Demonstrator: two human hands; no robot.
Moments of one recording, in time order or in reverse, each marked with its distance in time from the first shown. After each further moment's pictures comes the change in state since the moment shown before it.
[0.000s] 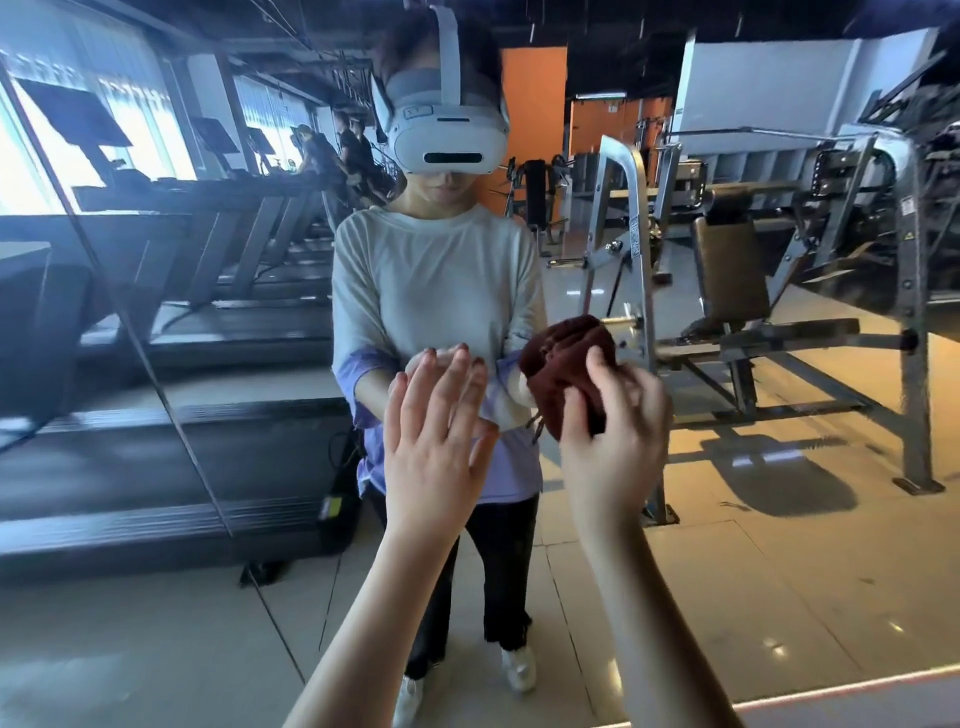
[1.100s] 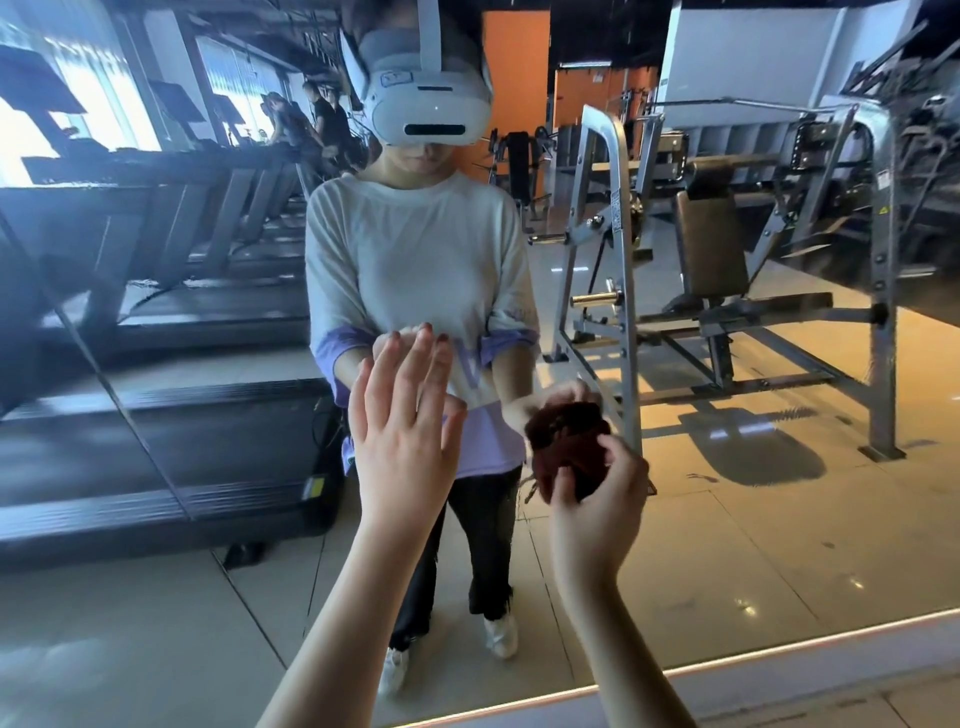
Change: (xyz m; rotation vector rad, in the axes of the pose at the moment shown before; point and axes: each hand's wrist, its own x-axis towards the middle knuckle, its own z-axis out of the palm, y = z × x) left_hand -0.005 0.010 0.002 0.045 -0.023 -0.060; right_hand -0.073 0.036 -0.027 -0.018 -0.211 0.498
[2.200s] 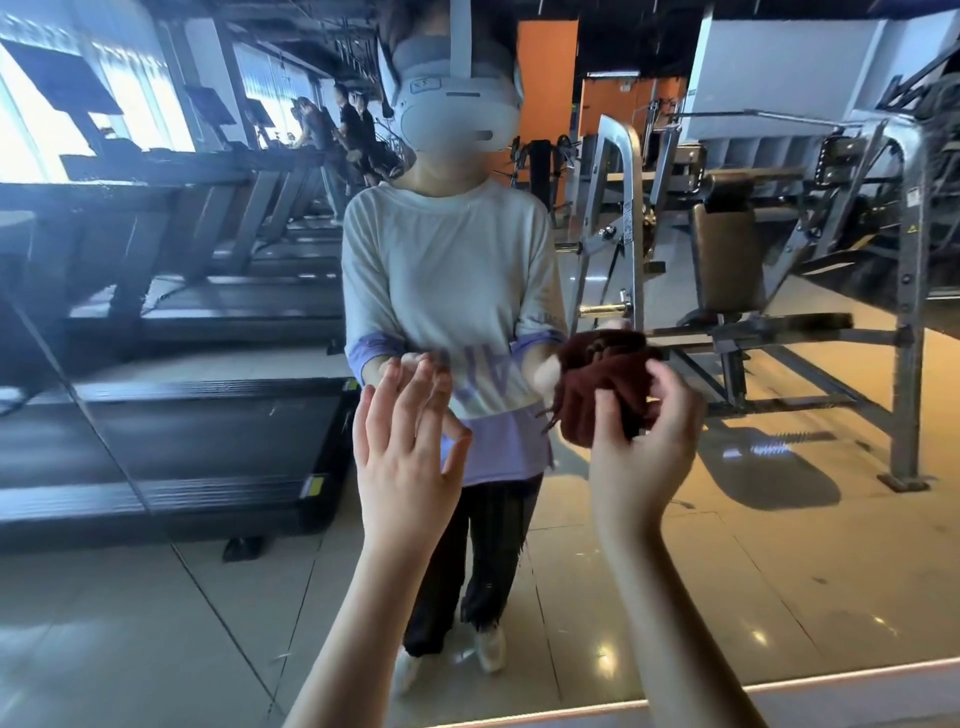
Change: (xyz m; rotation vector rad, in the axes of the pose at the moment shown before) left_hand -0.013 0.040 0.017 -0.017 -0.023 -0.069; right_hand 0.092 -0.012 -0.032 0.220 0.127 -0.202
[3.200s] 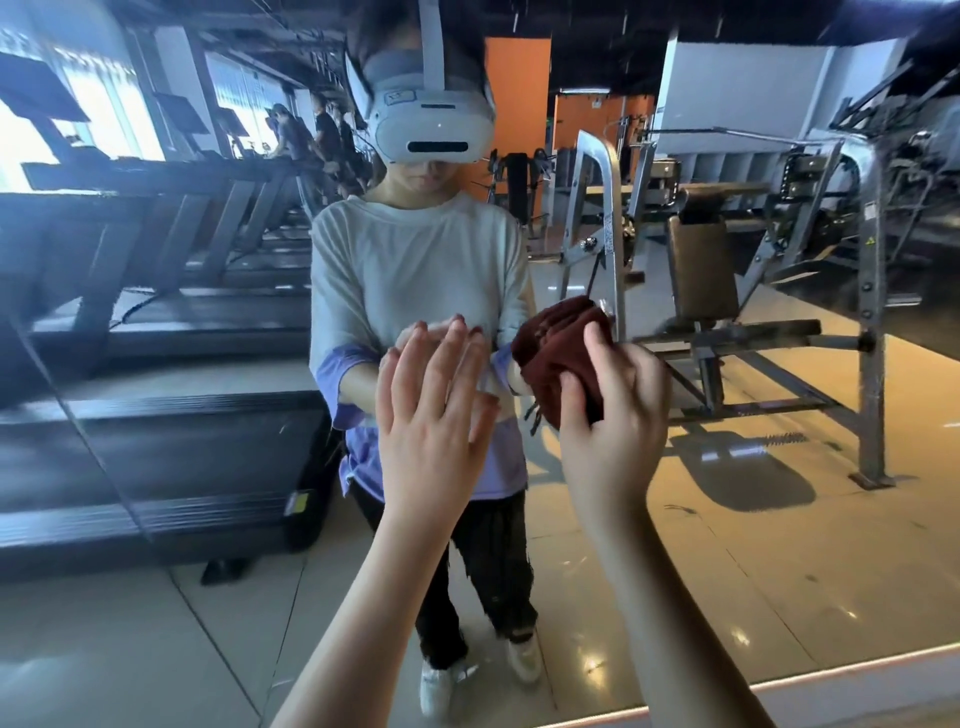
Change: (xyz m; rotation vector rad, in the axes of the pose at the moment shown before) left_hand 0.045 0.006 0.000 -0.023 0.056 0.065; right_hand 0.010 -0.035 0.020 -0.177 -0.022 -0.357
